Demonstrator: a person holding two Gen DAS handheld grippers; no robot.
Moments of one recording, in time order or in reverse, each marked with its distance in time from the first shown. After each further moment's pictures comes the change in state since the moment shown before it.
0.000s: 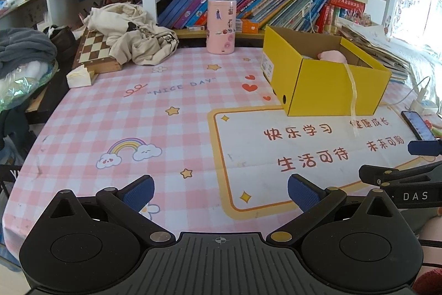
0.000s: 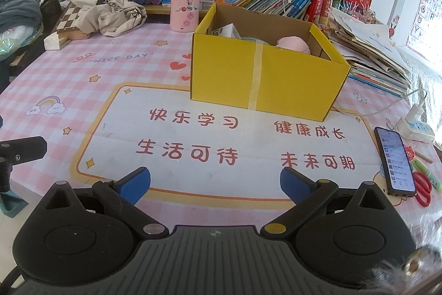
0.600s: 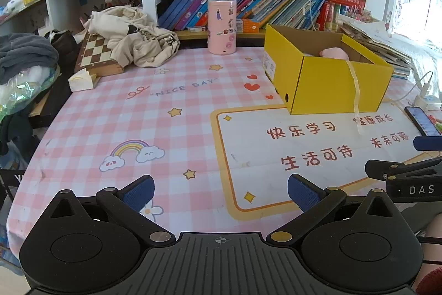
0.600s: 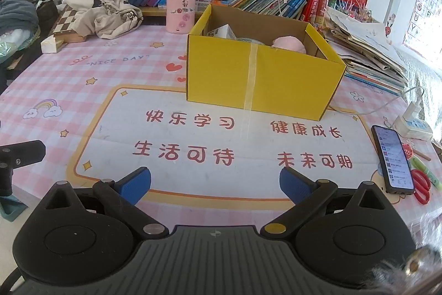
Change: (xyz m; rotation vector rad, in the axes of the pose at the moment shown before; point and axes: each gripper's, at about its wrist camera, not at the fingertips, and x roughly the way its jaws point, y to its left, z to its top) left arm 0.001 -0.003 -0.001 0.023 -0.004 0.019; right arm 0.001 -0.004 0.000 0.013 -0.006 -0.010
